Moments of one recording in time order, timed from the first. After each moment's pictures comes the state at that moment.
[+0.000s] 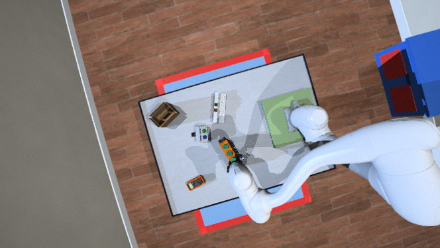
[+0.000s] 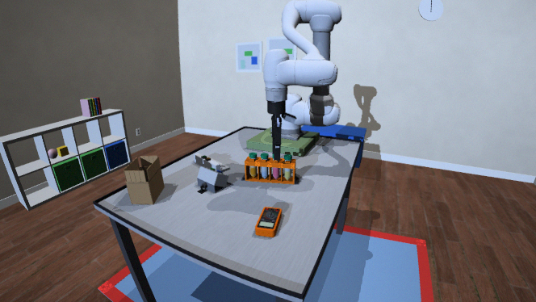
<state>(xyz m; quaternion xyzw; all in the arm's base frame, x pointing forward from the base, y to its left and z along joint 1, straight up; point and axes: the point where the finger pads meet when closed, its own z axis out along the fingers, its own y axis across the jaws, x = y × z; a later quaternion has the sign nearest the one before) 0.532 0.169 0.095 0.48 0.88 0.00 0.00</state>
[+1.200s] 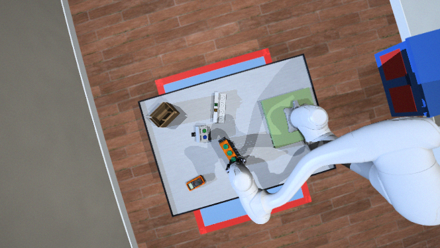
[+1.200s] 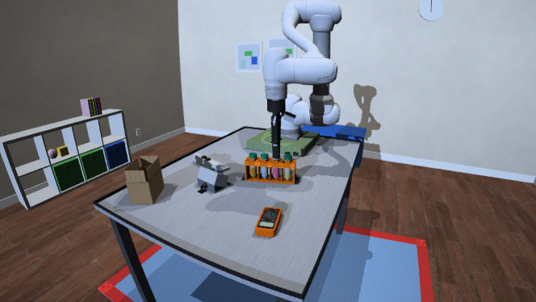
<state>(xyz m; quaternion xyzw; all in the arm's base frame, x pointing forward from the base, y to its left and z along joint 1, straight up) 0.532 0.169 0.102 0.59 0.81 0.00 0.00</state>
